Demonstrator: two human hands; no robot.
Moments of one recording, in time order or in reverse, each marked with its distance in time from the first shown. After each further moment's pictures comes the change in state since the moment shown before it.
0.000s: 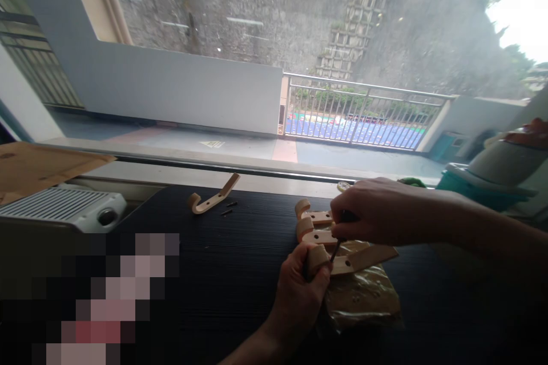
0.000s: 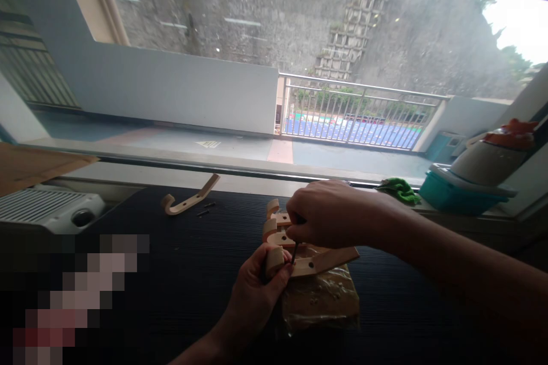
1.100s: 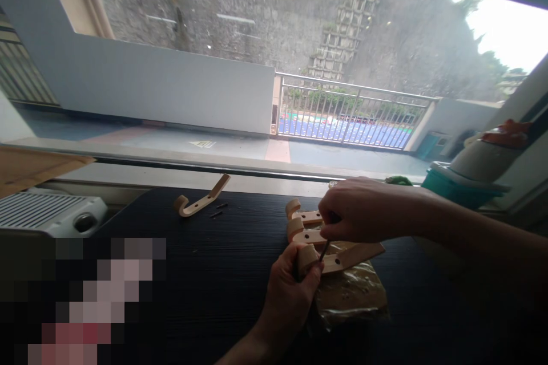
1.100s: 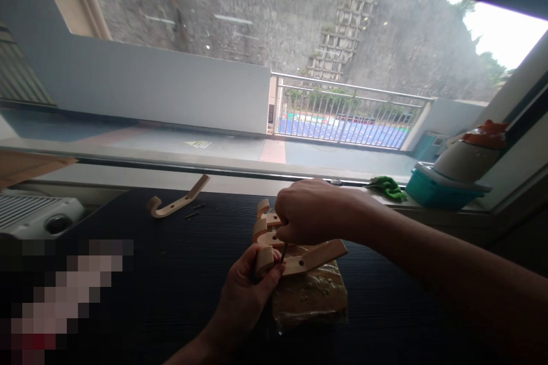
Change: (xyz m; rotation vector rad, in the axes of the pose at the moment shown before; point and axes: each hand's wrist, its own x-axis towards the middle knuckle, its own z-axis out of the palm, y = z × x) left_hand 0.001 -0.006 0.001 -0.051 0.009 -0.004; right_hand 0.007 -0.004 -0.002 -0.082 -0.017 -0.019
